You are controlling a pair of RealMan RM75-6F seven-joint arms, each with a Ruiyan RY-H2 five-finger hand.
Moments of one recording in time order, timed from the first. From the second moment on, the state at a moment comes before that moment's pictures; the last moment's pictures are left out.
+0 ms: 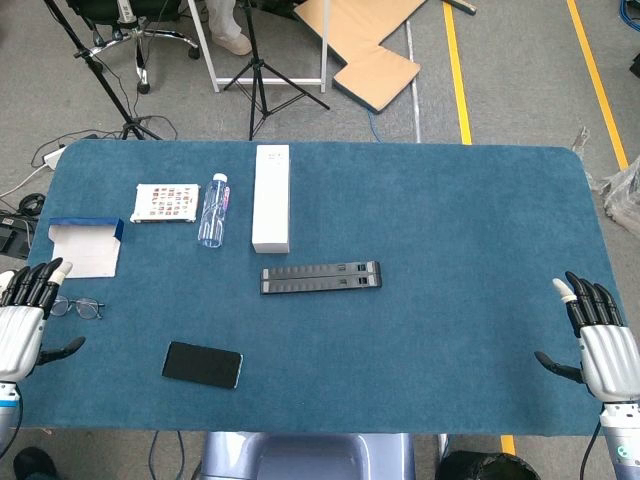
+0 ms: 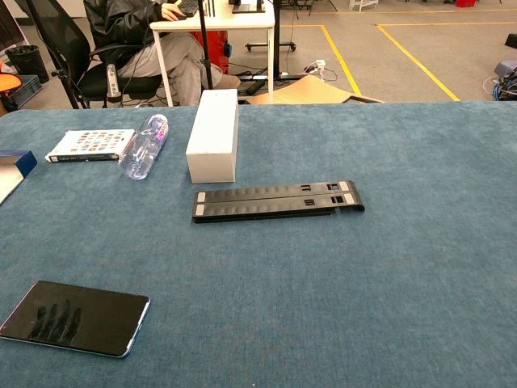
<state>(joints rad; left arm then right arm) -0.17 -1.07 0.00 -1.72 1.48 1.48 0.08 0.08 -1.10 0.07 -1.59 -1.55 1.53 0.09</state>
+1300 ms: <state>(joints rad) -0.27 -1.50 0.09 -1.58 1.52 1.13 0.41 0.07 -1.06 0.07 -1.59 -1.52 1.51 0.17</state>
